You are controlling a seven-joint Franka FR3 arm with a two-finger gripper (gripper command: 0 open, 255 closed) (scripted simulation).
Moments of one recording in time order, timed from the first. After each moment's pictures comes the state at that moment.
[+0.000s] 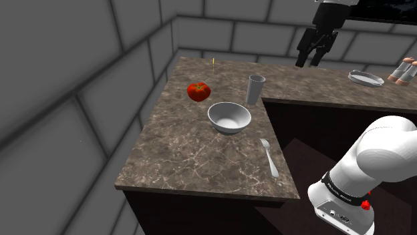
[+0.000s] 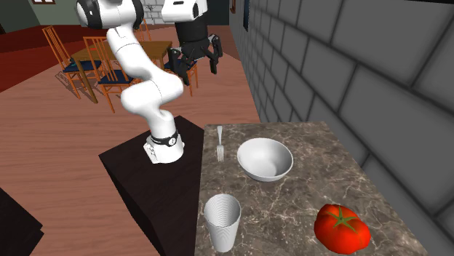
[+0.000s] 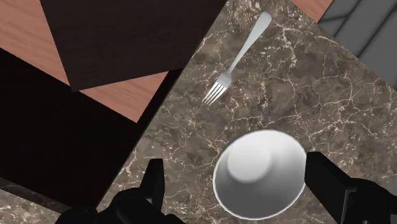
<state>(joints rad) -0.02 -0.82 -0.03 -2.28 0.10 1.45 0.13</state>
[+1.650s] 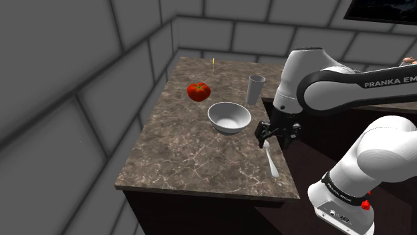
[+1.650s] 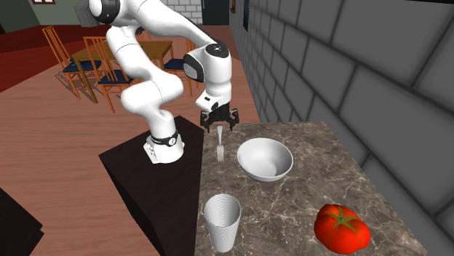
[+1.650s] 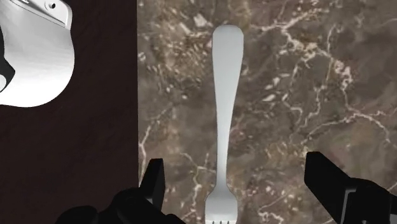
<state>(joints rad) -0.01 -0.83 0.41 -2.93 0.48 2.02 0.74</state>
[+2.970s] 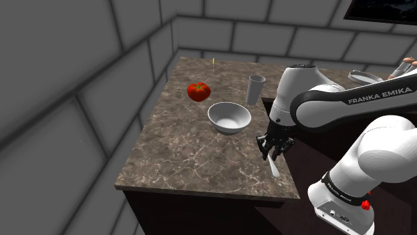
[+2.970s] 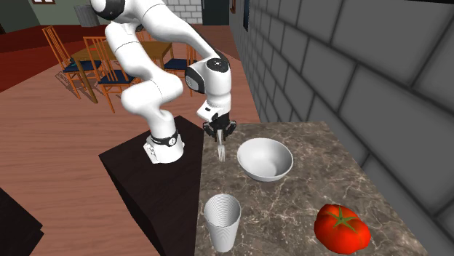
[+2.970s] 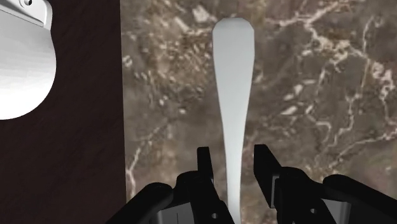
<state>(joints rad) 0.01 -0.74 0.47 -3.00 0.55 2.18 0.74</state>
